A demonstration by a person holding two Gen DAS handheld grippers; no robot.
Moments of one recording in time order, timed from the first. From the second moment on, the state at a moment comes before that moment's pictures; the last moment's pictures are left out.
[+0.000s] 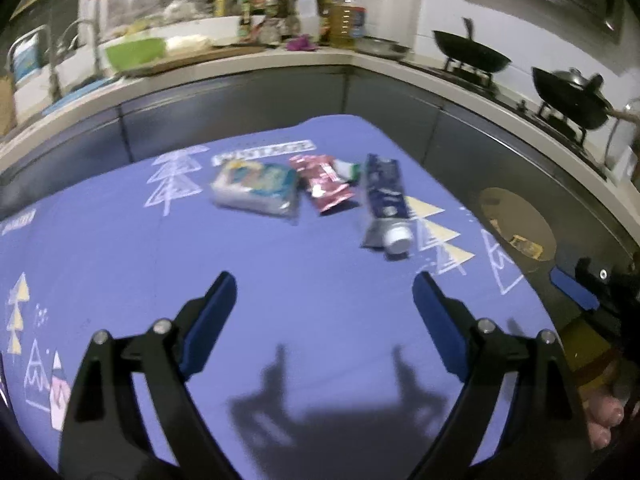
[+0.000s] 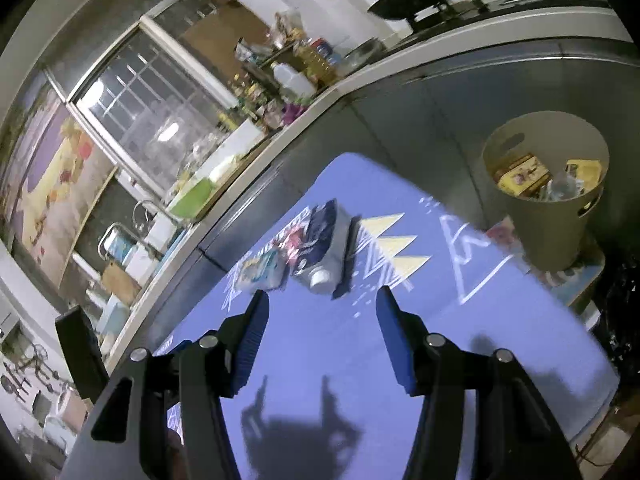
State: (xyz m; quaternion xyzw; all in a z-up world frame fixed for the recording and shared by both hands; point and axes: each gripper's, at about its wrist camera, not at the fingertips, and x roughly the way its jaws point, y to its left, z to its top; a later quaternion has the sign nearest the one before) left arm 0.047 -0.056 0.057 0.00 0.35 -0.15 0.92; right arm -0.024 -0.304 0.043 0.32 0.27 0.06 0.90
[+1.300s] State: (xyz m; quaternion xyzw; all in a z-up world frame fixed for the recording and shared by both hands) left arm 0.059 0.025 -0.011 -0.03 0.44 -0.07 0.89; right arm 0.012 -0.215 -0.035 0.32 0.47 0.12 0.82
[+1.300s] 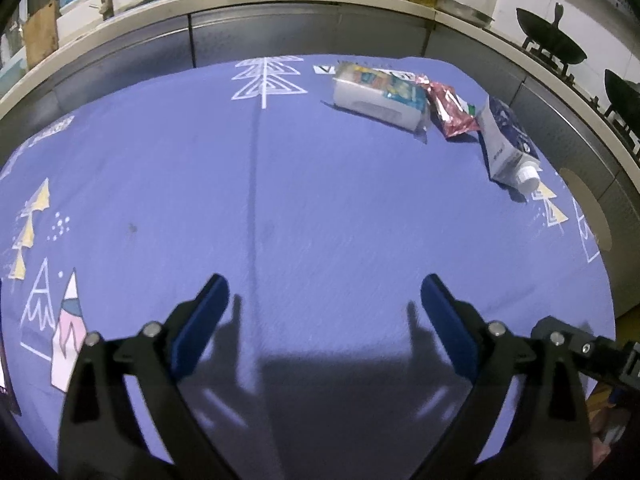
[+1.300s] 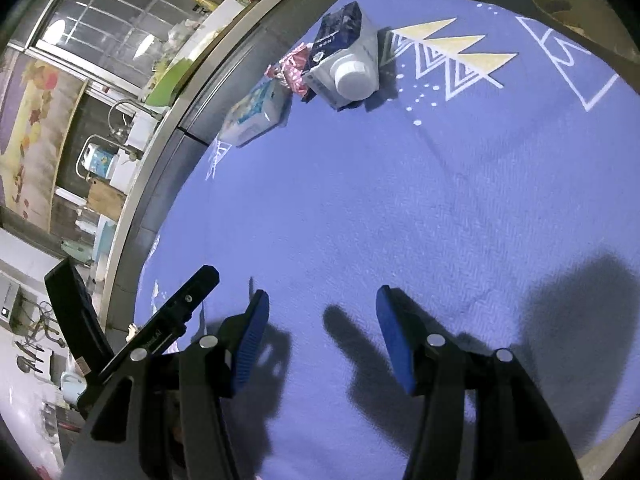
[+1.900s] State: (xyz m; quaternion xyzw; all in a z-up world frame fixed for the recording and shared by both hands) left arm 0.055 0.031 -0.028 -0.03 0.47 -0.07 0.88; right arm -0.006 -0.191 -0.040 0.26 0.39 0.15 0.87
